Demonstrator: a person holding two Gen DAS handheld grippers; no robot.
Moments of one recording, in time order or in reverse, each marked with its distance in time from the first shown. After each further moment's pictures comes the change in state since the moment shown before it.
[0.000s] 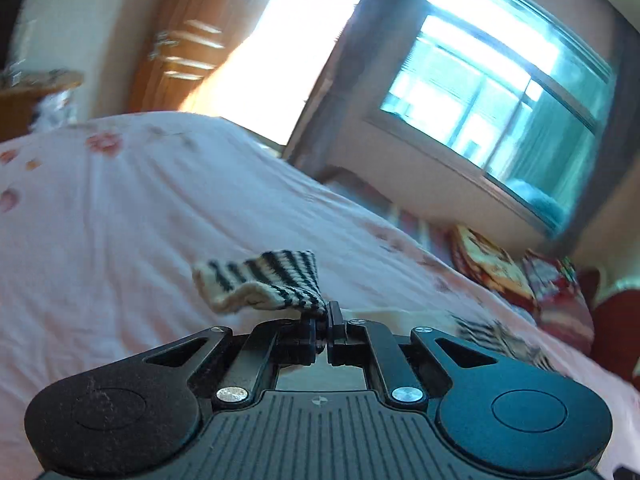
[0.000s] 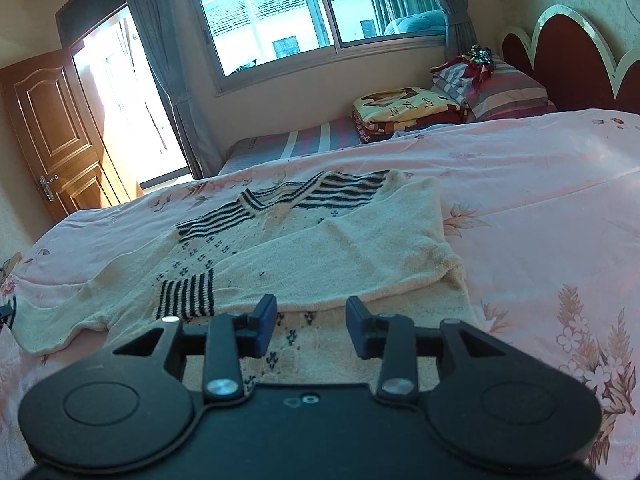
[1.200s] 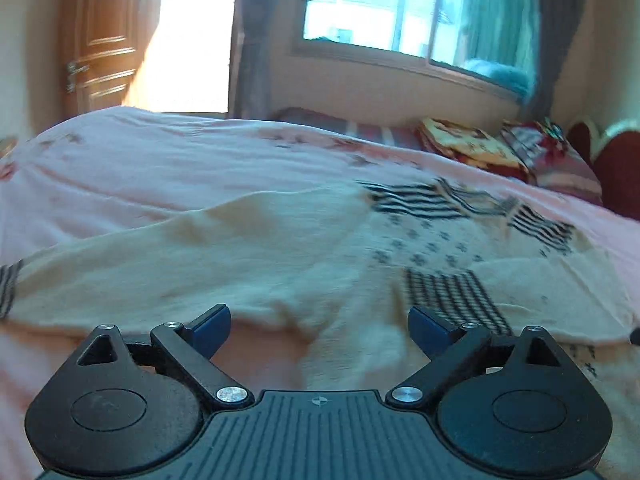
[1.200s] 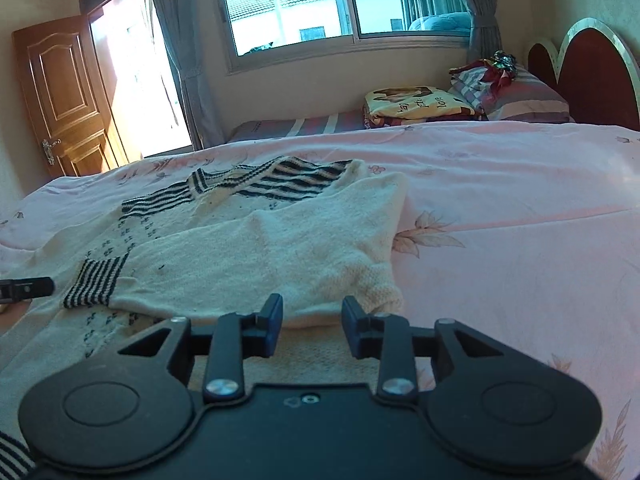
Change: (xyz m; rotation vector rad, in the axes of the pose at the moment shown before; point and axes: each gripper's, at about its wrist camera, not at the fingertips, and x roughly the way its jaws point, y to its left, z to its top) left arm 0.016 -0.091 -0.050 0.239 0.138 0.085; right arm 0.050 -0.068 0.006 -0.130 0.038 0.022
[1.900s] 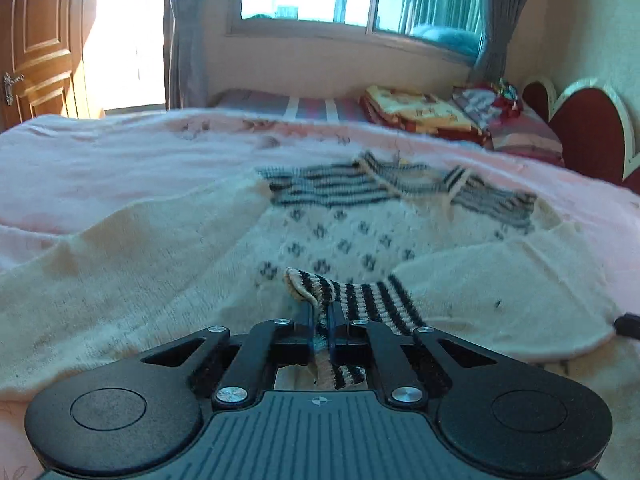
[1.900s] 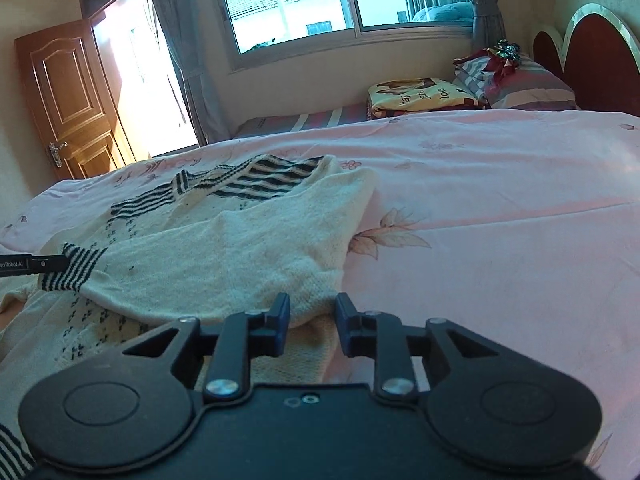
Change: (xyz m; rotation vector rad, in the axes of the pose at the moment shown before) left arm 0.068 -0.102 0.015 0.185 0.128 -0.144; right arm 0.017 -0.048 0.004 -0.013 0.018 0.030
